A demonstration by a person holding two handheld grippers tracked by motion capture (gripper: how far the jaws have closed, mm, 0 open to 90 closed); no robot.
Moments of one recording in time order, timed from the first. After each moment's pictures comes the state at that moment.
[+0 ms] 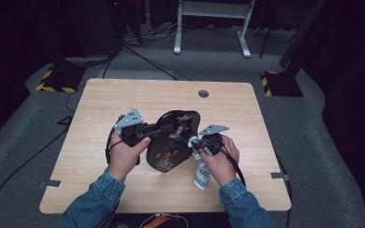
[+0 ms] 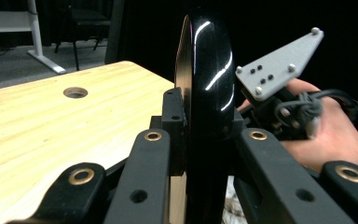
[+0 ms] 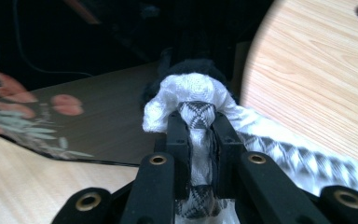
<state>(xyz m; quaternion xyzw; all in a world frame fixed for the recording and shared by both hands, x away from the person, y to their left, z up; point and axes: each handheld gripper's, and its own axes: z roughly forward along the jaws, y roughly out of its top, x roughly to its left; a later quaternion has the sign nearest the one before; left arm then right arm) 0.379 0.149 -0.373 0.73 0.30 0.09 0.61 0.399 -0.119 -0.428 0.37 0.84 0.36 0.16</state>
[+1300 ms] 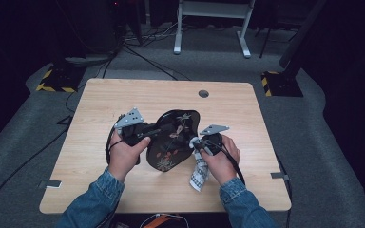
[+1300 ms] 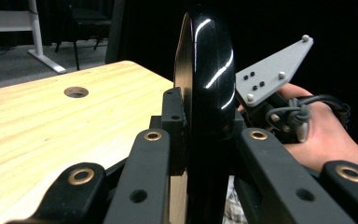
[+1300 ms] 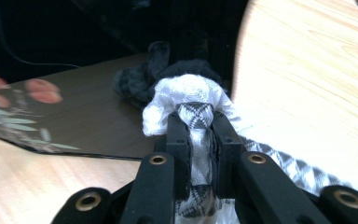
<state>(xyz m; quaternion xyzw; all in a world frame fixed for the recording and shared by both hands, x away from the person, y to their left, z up) 0.381 0.149 -0.373 0.72 0.31 0.09 0.61 0.406 -0.124 -0.437 0.37 0.84 0.35 0.16</state>
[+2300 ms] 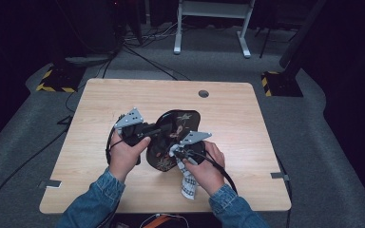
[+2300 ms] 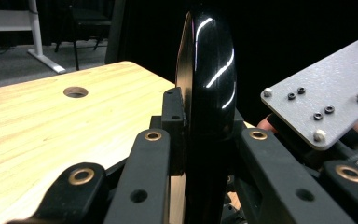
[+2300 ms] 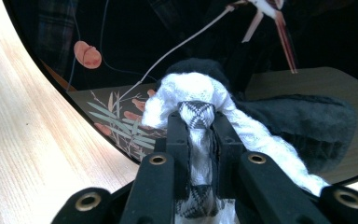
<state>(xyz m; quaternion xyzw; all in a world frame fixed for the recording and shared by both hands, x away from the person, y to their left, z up) 0.381 0.149 -0.374 0.72 0.31 0.09 0.61 0.373 -0.075 -0.420 0.29 0.87 0.38 0.13</state>
